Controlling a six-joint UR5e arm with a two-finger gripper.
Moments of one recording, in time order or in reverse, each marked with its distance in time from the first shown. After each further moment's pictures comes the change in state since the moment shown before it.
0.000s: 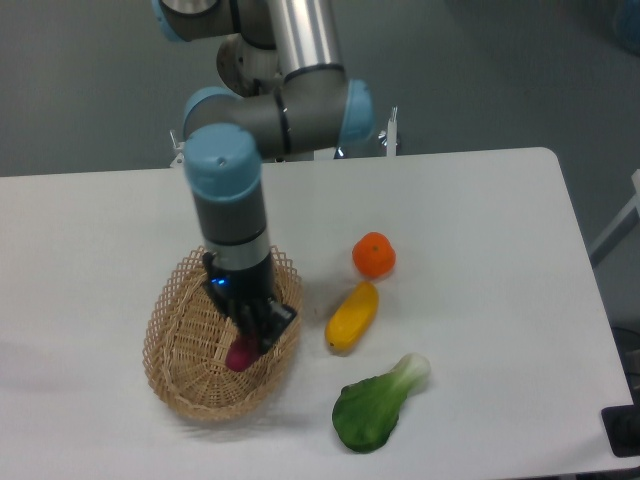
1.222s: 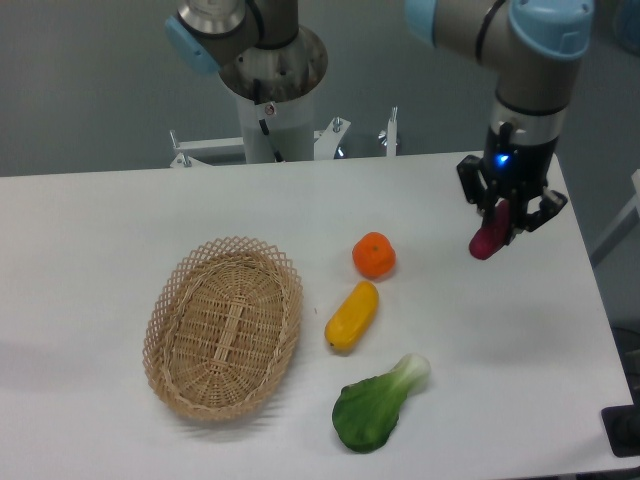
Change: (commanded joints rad) arm 0.499 0.055 0.103 -0.376 -0.054 0.707
